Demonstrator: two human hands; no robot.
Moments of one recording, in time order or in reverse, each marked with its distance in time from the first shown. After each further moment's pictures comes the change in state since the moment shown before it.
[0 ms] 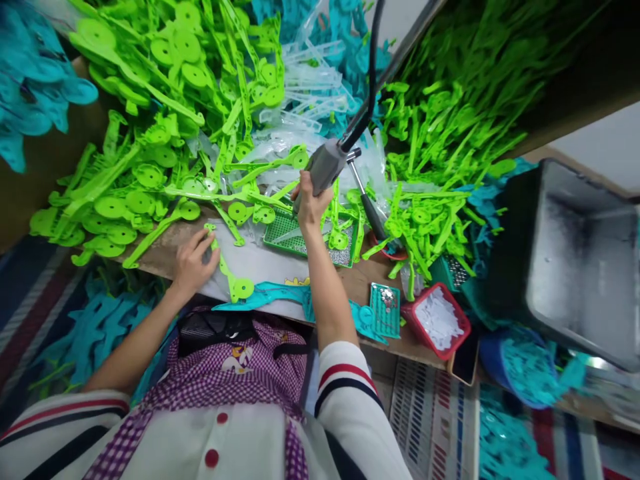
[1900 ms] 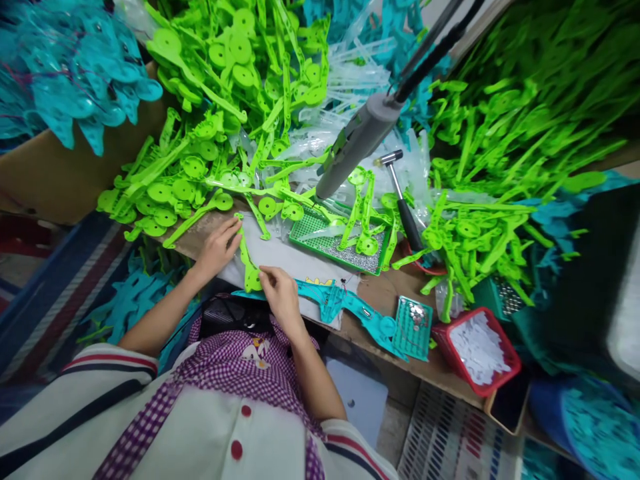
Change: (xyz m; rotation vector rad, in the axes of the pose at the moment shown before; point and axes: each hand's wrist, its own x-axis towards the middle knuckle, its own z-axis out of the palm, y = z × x) left_hand 0.010 -0.004 -0.014 -0.066 -0.062 0.082; right_hand -0.198 -0.035 -0.027 -0.354 -0.633 0.295
